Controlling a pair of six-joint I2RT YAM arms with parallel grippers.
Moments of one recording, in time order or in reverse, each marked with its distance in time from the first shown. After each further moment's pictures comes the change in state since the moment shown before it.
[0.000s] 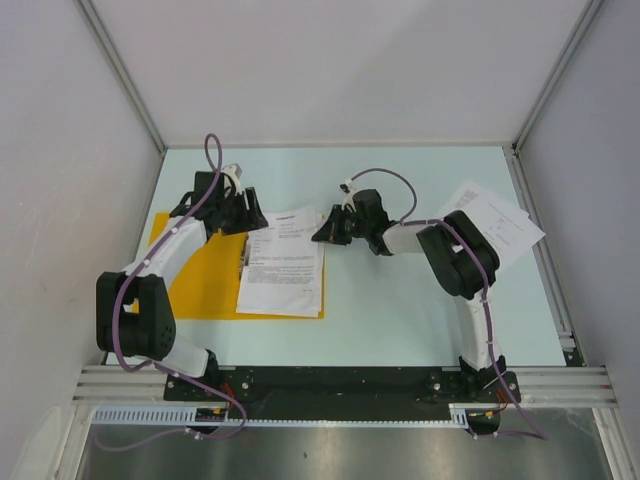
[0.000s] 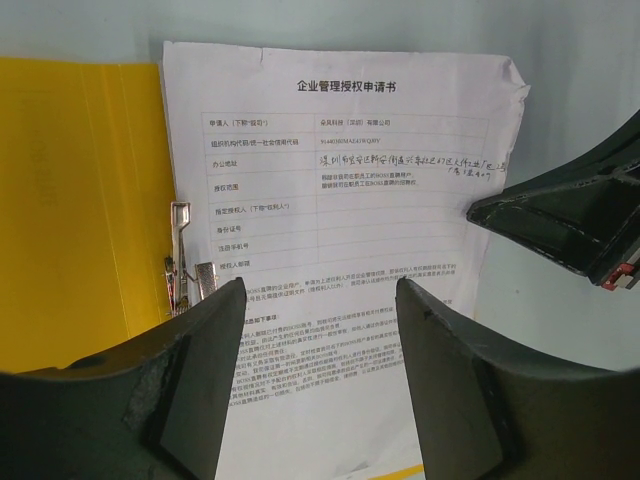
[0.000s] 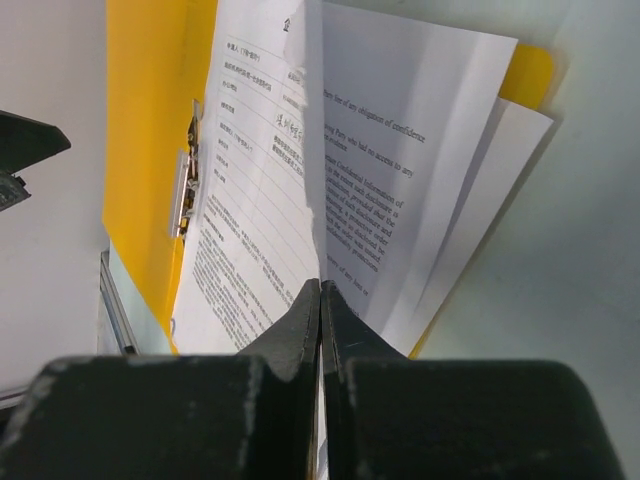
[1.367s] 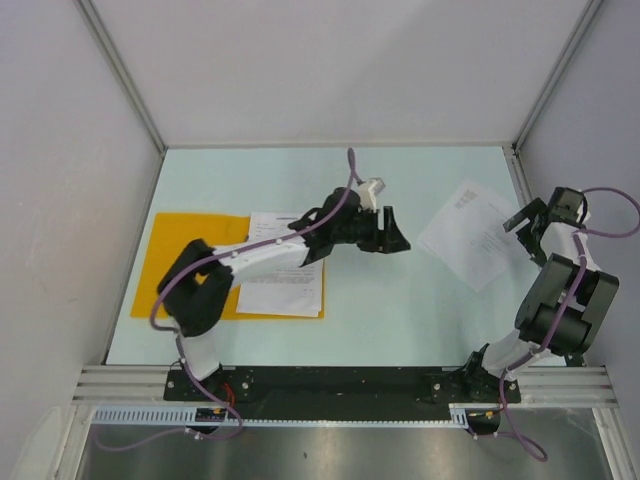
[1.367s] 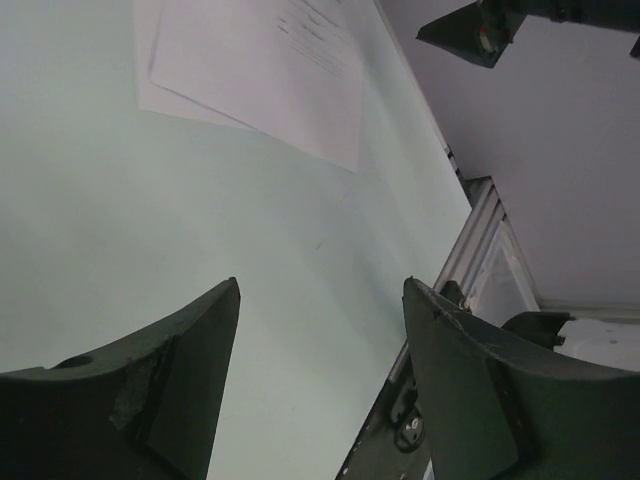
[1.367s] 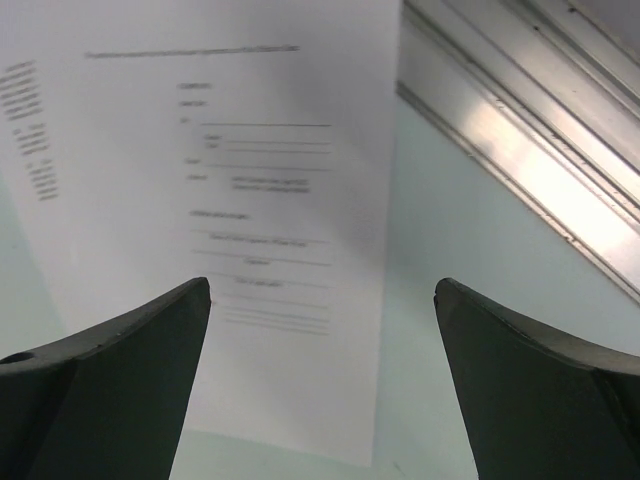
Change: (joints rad) left arm -0.718 0.277 0.180 0.494 0.097 -0.403; right arm -1.027 -0.552 -0.146 -0.825 0.527 -0.298
